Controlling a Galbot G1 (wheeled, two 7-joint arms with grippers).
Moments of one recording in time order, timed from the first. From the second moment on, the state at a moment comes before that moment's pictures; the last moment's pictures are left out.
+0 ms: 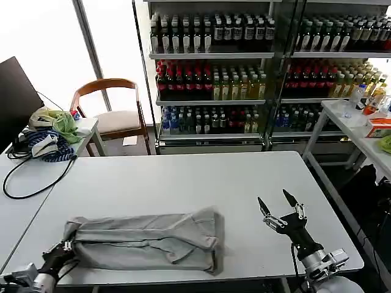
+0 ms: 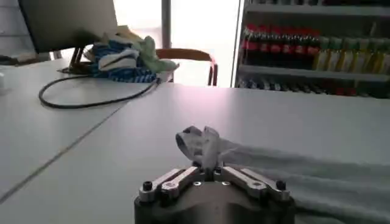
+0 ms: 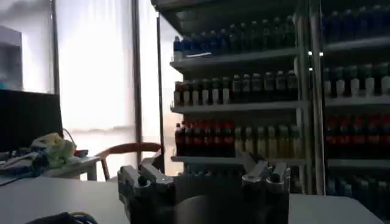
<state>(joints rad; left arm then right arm) 1.66 -1.00 -0.84 -1.87 -0.69 0.21 -0.08 -1.51 0.99 0.54 2.04 0.57 0.11 -0.10</state>
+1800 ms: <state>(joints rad) 1.46 -0.79 -0.43 -2.16 -0.92 0.36 -0.31 -1.52 1.03 0.53 2.01 0.52 0.09 -0.10</state>
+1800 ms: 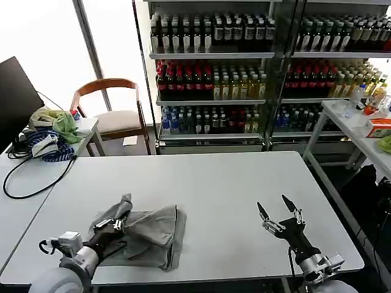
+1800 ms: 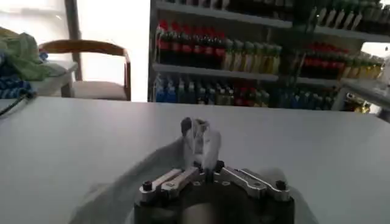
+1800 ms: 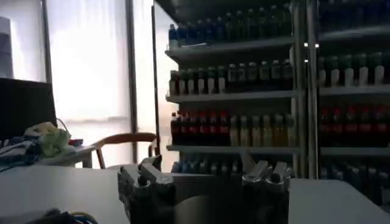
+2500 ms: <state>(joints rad) 1.26 -0.82 -0.17 -2.11 -0.97 0.37 -0.35 -1.53 1.05 0.54 2.00 0.51 0.10 -0.10</state>
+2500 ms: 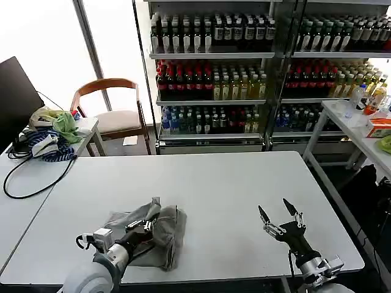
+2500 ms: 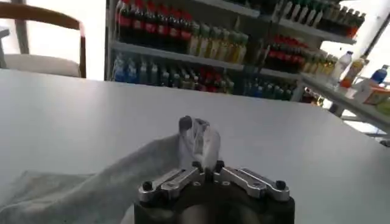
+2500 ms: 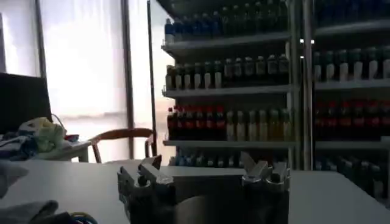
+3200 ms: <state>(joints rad) 1.26 -0.82 -0.18 -2.16 -0.97 0.44 -0.32 -1.51 1.05 0.53 2.00 0.50 0.09 -0.10</state>
